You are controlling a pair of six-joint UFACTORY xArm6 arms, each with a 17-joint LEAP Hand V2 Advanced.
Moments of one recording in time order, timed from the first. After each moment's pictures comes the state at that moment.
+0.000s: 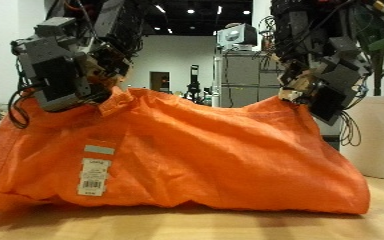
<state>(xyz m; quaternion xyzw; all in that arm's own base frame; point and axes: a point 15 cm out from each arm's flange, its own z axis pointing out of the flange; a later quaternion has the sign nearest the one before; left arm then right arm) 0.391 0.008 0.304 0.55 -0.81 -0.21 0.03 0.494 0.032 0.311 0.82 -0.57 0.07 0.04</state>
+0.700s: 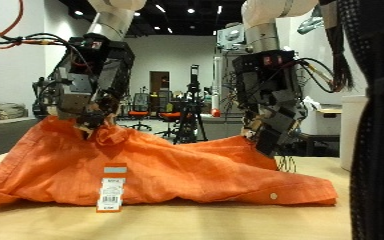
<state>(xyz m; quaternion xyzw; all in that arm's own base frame) 0.499 0.069 0.234 0.62 -0.74 -0.22 0.07 0.618 0.089 0.219 0.81 -0.58 0.07 0.02</state>
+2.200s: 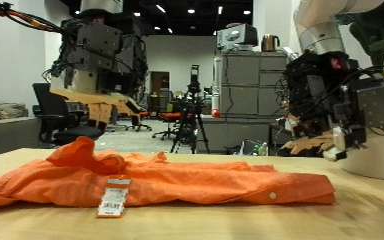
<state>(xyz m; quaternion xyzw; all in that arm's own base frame) 0.420 -0.023 0.246 0.64 -0.76 -0.06 0.11 0.458 0.004 0.178 0.85 -0.51 -0.06 0.12</state>
